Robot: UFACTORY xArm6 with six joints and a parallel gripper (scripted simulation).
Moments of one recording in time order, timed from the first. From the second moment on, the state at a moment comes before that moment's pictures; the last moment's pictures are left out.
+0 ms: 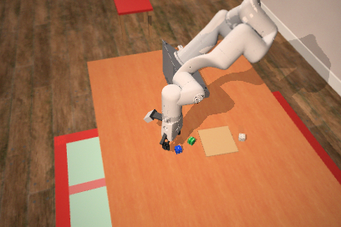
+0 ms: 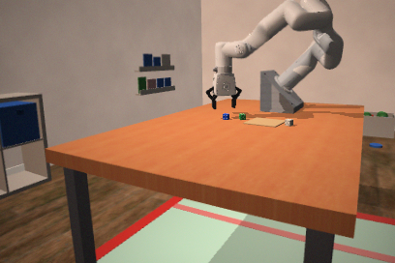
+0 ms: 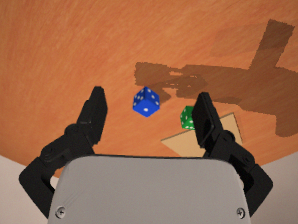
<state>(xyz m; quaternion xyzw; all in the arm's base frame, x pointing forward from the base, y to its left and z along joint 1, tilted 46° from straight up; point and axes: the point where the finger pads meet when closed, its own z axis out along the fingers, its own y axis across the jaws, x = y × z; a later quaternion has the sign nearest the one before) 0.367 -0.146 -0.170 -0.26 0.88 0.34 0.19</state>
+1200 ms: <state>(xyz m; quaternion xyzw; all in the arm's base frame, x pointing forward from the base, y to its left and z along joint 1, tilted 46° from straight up) 0.350 -0.097 -0.125 -0.26 0.88 0.34 0.19</state>
